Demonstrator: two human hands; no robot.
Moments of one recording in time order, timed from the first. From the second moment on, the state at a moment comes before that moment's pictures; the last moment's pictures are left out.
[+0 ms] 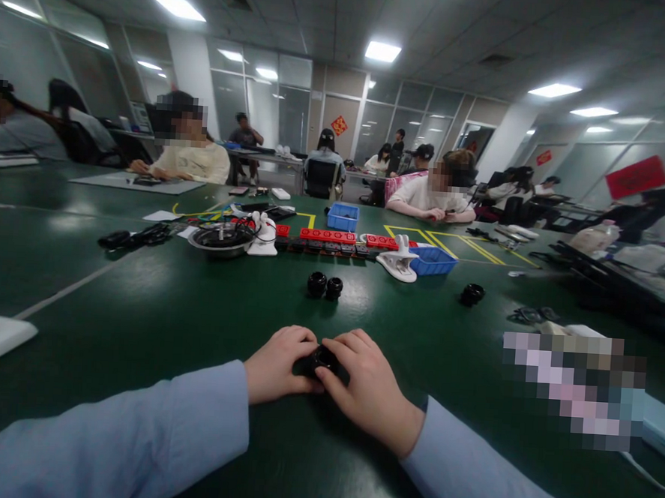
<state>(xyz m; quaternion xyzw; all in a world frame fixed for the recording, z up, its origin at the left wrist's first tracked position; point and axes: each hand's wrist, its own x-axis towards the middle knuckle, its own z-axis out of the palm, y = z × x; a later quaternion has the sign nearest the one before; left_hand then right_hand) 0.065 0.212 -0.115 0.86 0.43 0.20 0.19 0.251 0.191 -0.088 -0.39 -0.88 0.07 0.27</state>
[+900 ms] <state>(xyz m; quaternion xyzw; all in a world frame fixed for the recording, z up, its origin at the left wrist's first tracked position) 0.063 0.213 -0.112 0.86 0.43 0.18 0.20 0.272 0.222 -0.094 -0.43 -0.88 0.02 0.18</state>
